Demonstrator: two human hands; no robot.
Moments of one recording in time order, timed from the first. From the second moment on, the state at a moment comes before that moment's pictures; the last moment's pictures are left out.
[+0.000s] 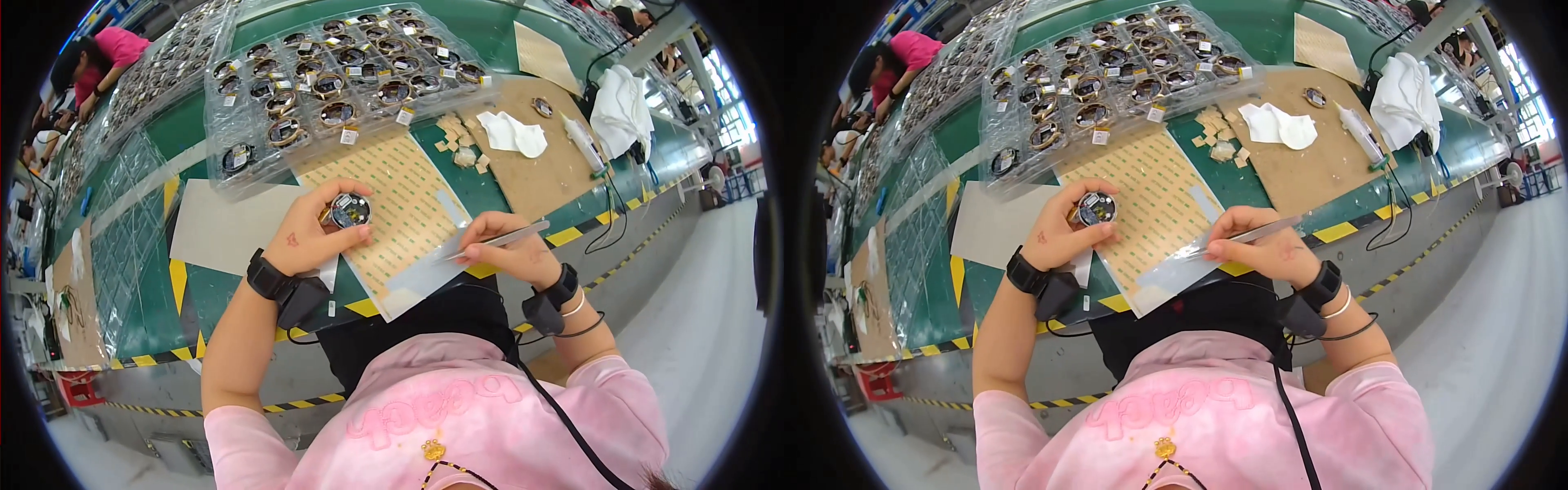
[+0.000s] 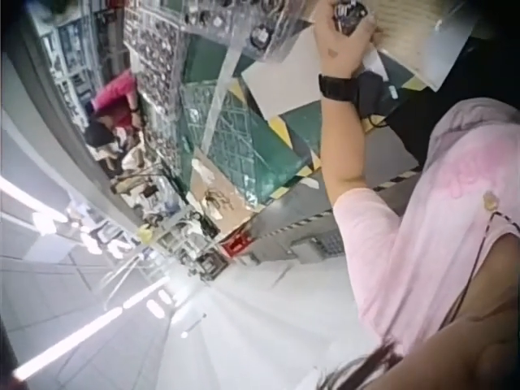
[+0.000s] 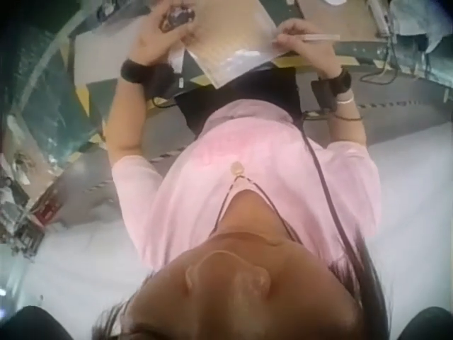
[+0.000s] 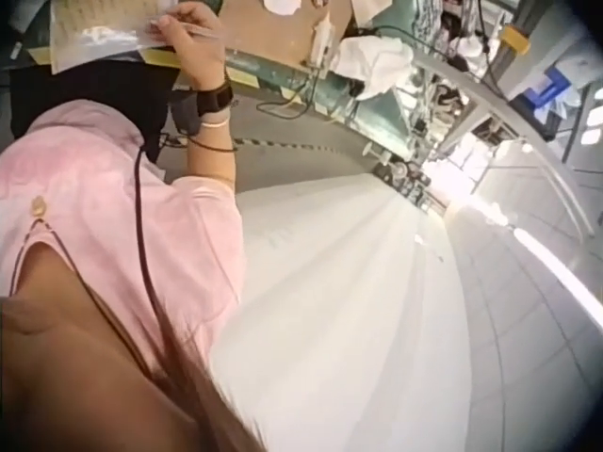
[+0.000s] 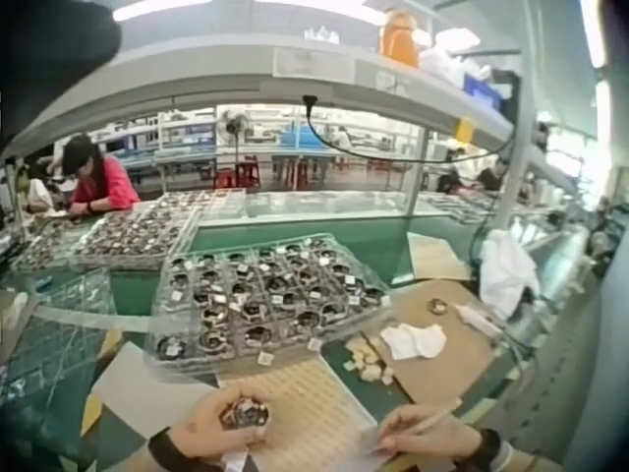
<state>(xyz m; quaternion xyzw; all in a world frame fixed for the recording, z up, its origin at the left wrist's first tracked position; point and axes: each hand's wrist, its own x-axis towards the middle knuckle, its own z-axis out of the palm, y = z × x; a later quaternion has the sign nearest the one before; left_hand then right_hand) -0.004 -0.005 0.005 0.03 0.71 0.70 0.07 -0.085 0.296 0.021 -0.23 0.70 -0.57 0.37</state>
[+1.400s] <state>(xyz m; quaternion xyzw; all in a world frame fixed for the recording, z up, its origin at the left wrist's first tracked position) -0.002 0.002 0.004 0.06 0.77 0.63 0.06 -0.067 0.246 0.021 -0.35 0.60 -0.60 0.39</state>
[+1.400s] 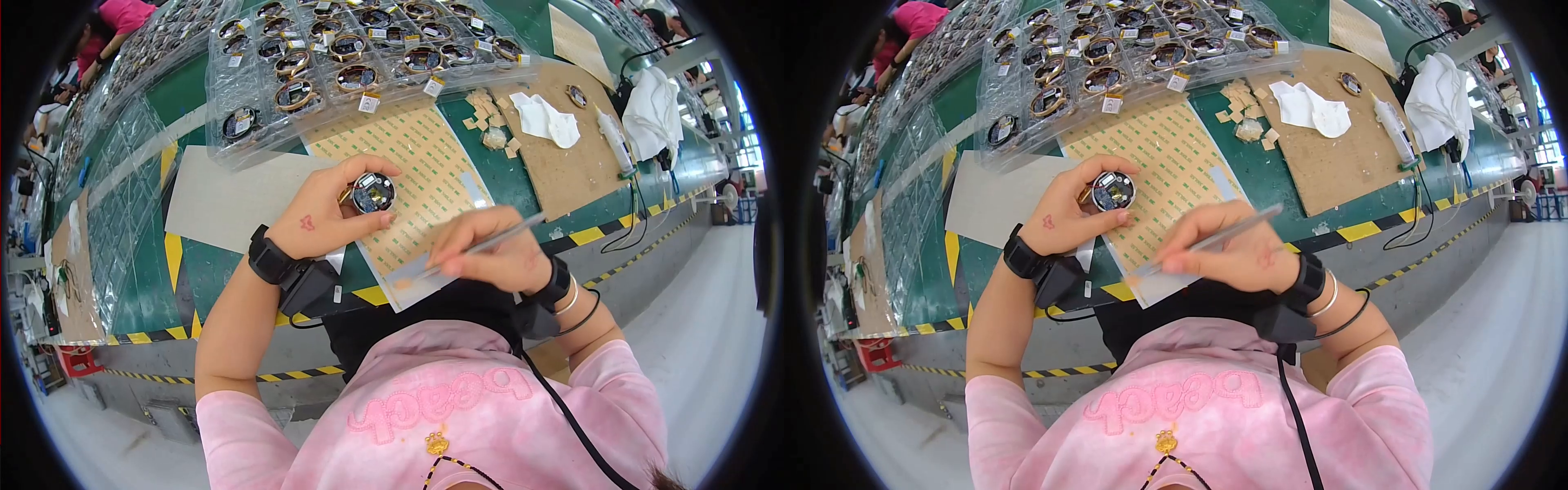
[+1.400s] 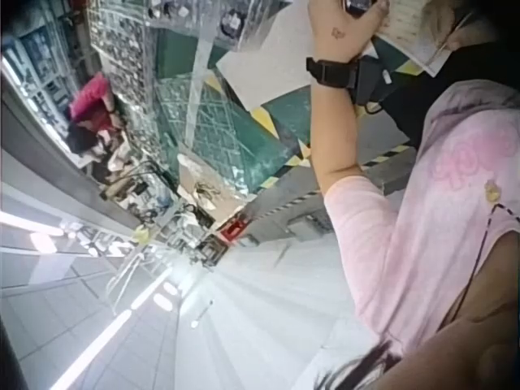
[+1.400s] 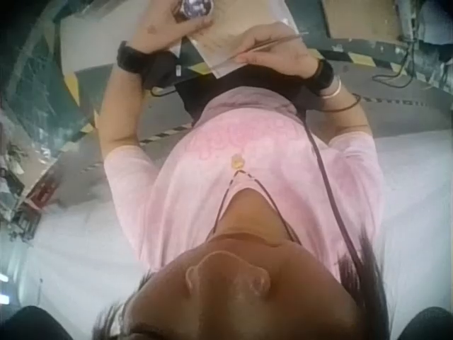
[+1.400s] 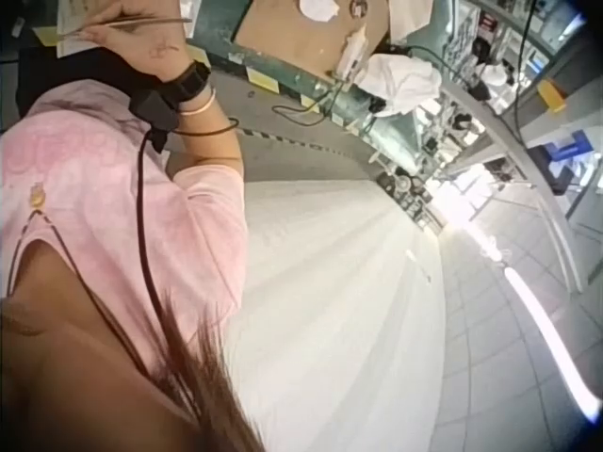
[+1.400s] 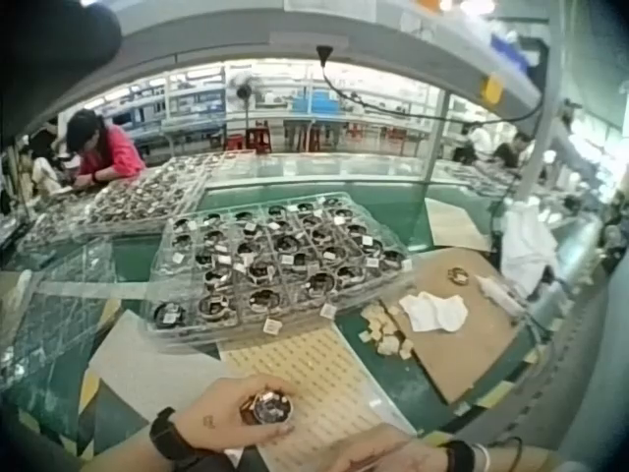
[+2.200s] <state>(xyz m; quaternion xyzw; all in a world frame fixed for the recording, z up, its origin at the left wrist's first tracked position) -0.005 -0.003 -0.002 0.04 0.75 0.66 0.05 -0.111 0.200 0.008 -0.32 0.69 -0.58 0.30</state>
